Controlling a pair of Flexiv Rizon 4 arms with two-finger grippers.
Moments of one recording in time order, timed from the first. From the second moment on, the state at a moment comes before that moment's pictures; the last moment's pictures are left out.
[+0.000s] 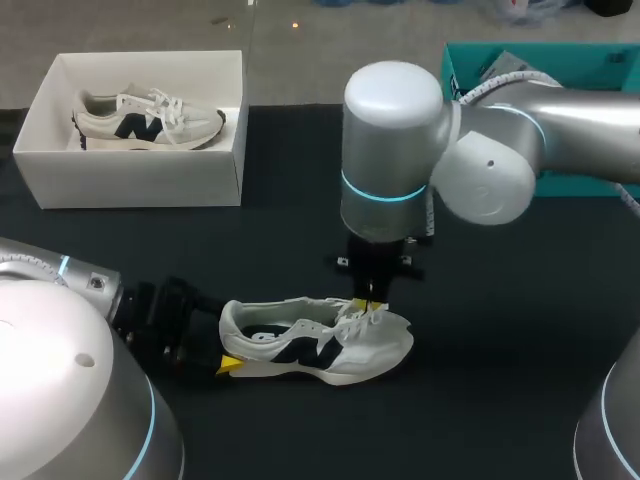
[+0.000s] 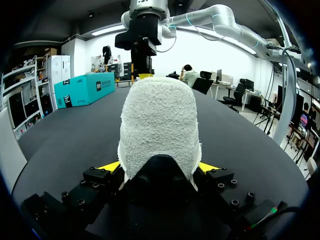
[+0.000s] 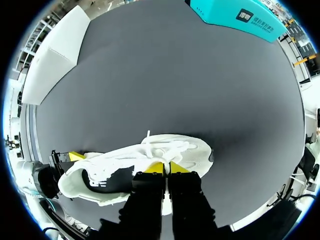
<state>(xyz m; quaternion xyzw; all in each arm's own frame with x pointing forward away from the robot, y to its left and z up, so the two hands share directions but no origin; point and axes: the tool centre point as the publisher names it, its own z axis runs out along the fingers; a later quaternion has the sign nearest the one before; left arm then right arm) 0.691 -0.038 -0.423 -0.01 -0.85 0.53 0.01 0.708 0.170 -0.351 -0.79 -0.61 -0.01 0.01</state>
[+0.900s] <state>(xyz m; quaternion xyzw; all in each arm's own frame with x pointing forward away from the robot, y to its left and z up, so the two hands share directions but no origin) 0.691 -0.039 -0.423 -0.01 -0.85 0.52 0.01 0.706 0.122 -0.366 -0.82 -0.57 -0.01 0.01</state>
